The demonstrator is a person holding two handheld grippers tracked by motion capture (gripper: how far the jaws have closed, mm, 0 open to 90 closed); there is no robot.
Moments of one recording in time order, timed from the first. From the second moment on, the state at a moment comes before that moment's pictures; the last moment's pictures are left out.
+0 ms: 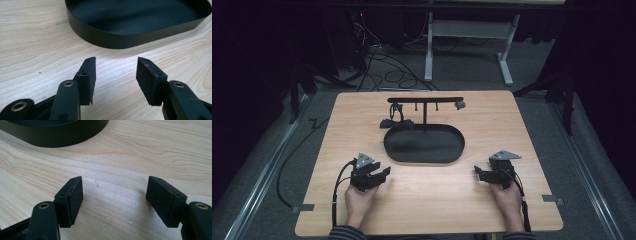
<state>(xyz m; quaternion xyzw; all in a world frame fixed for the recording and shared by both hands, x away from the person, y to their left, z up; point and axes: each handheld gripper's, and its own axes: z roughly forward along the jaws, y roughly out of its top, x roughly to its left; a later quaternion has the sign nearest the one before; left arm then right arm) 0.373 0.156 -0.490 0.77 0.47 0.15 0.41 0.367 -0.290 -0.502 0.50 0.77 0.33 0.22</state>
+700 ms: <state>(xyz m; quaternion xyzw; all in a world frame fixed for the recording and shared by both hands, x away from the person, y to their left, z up) 0.377 0.149 -0.499 0.78 0.46 0.16 0.40 0.367 -0.290 -0.502 0.50 0.77 0.33 0.22</state>
